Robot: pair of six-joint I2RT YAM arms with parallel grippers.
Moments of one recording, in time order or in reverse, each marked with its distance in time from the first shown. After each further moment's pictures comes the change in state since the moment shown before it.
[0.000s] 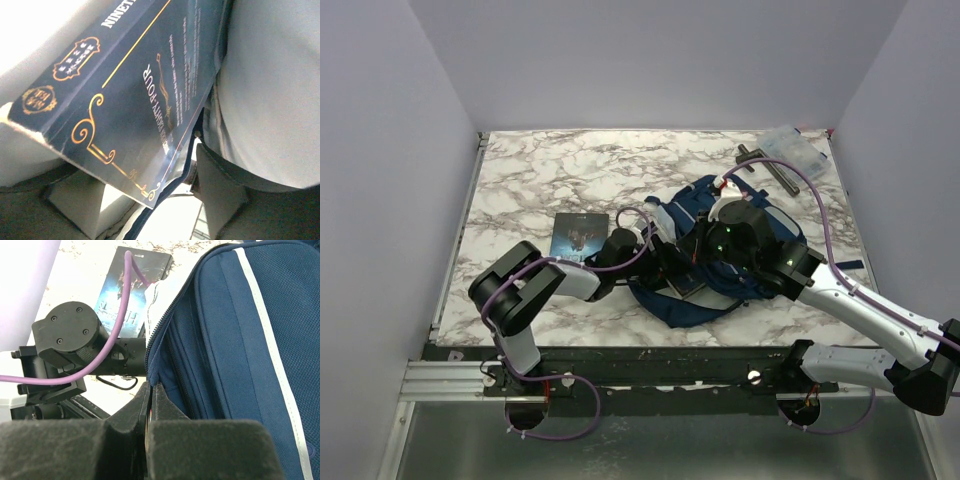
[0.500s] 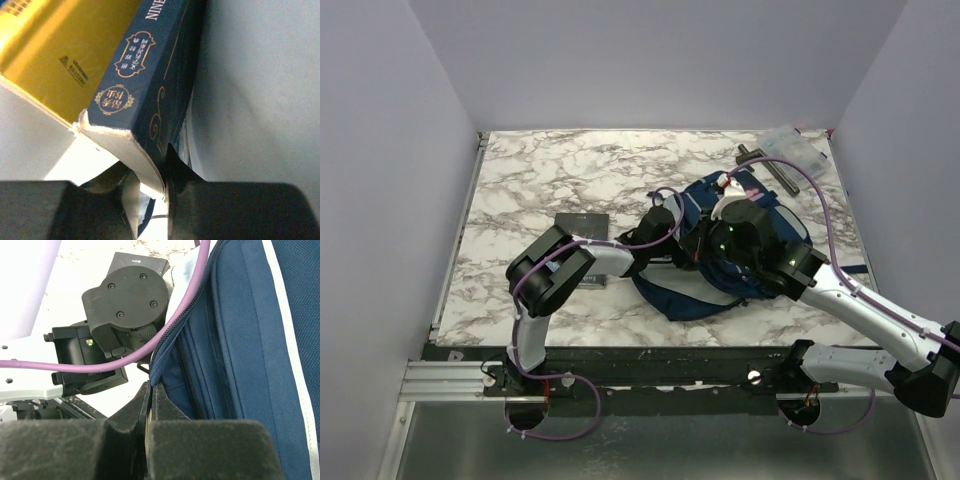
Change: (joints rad) left arm -0.051 0.192 0.375 -0.168 0.036 0.019; right arm -0.006 -0.008 0.000 0.000 0.002 0.000
